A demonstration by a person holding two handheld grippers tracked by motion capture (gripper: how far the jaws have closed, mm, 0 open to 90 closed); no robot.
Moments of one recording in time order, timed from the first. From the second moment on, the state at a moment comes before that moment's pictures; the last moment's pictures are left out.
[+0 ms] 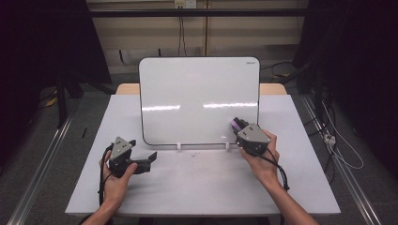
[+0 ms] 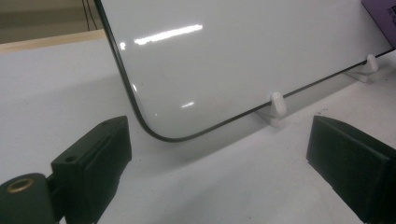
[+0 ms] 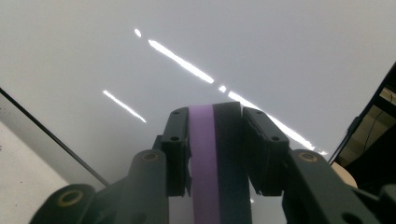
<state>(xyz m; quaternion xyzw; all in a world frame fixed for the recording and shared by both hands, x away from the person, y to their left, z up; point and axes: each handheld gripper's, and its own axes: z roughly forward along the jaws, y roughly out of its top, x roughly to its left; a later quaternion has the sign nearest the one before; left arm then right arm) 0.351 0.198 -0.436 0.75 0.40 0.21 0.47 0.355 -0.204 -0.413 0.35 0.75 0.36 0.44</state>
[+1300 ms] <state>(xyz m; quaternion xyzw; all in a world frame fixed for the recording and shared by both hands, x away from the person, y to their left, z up) 0.341 0.204 -0.431 0.75 0.41 0.22 0.48 0.310 -0.278 -0.423 0.48 0.66 0.48 0.31</state>
